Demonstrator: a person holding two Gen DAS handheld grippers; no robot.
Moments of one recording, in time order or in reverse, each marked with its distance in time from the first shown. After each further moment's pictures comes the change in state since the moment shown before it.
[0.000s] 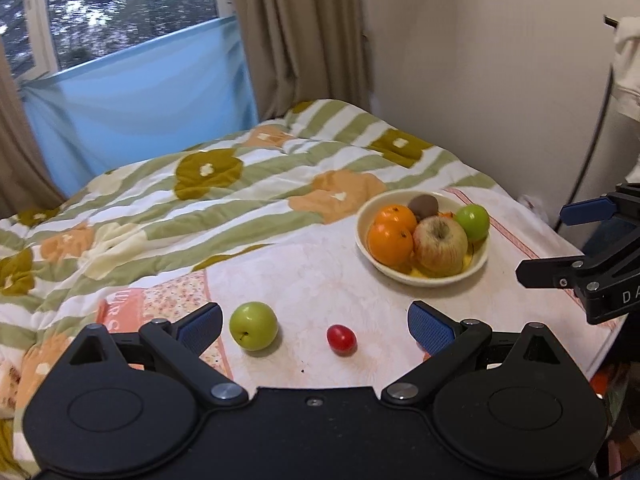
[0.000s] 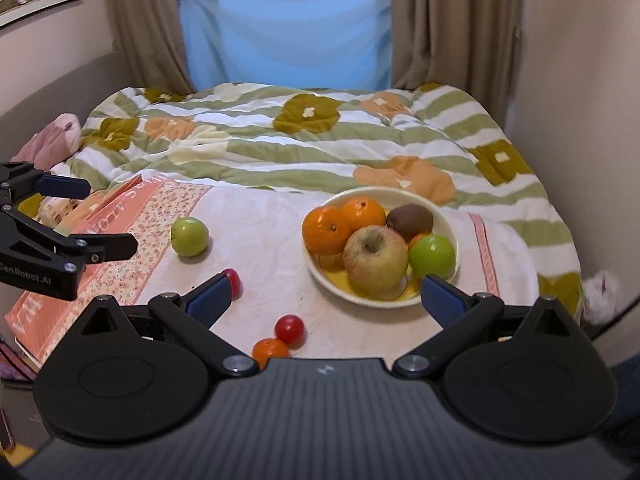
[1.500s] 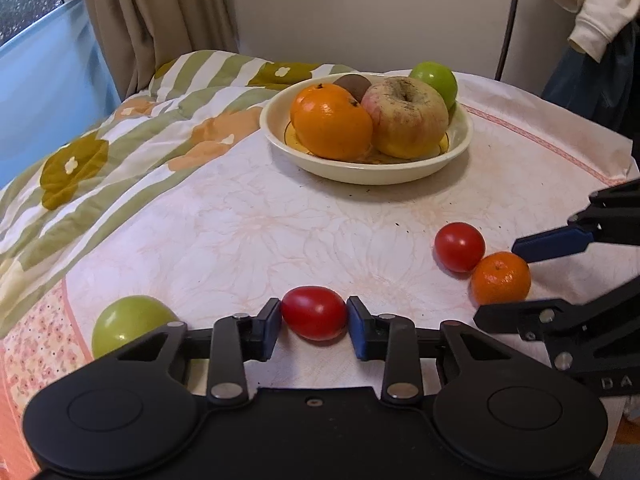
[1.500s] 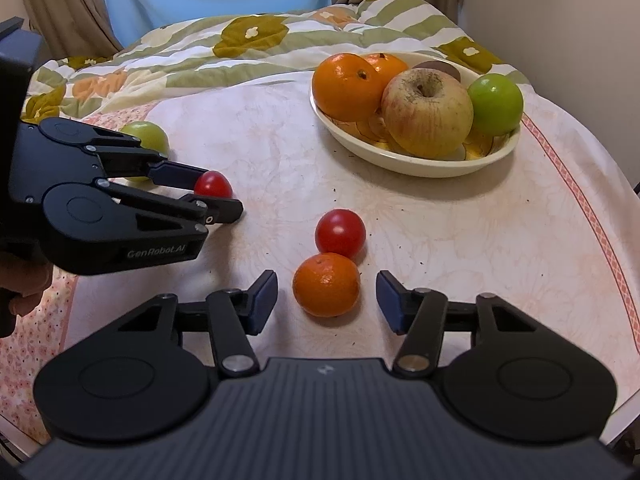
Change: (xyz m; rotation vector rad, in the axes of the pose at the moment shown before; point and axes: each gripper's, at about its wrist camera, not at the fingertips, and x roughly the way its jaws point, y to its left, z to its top) left arm 0.163 0.002 -0.049 0.310 0.104 -0.303; right arm 0.125 0.067 -0.075 0.178 0.182 -0.165
